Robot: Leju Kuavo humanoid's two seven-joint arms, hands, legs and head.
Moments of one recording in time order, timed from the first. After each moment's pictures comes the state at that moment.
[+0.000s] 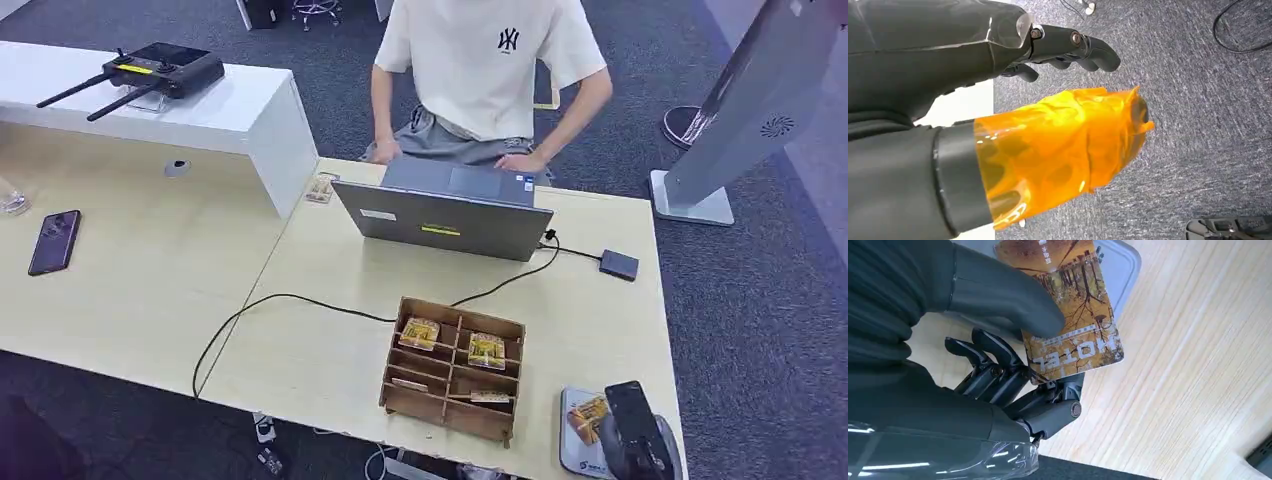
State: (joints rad) left arm -0.03 -0.23 0.75 -0.25 -1.40 0.27 0.24; right arm 0.18 -0.07 0.18 -1.44 0.42 -0.23 0.32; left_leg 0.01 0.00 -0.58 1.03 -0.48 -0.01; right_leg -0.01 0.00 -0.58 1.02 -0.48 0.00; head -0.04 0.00
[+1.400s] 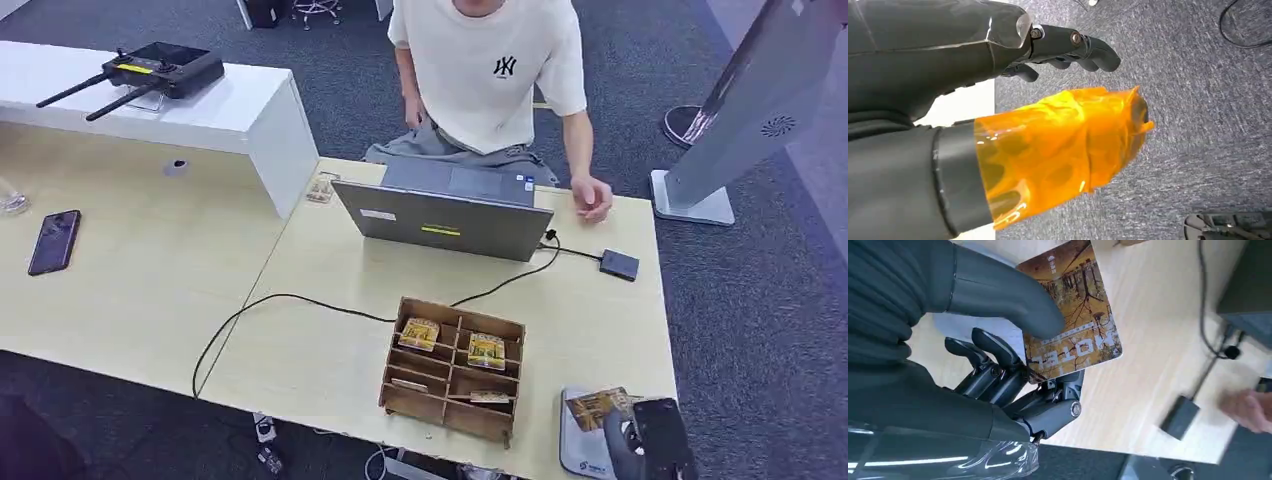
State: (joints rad) left arm -0.02 -0.23 0.77 -0.25 -1.36 0.27 0.24; right arm 0.30 -0.06 0.20 -1.69 0.29 -0.28 0.18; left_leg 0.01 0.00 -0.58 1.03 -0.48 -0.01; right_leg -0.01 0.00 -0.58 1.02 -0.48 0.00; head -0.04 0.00
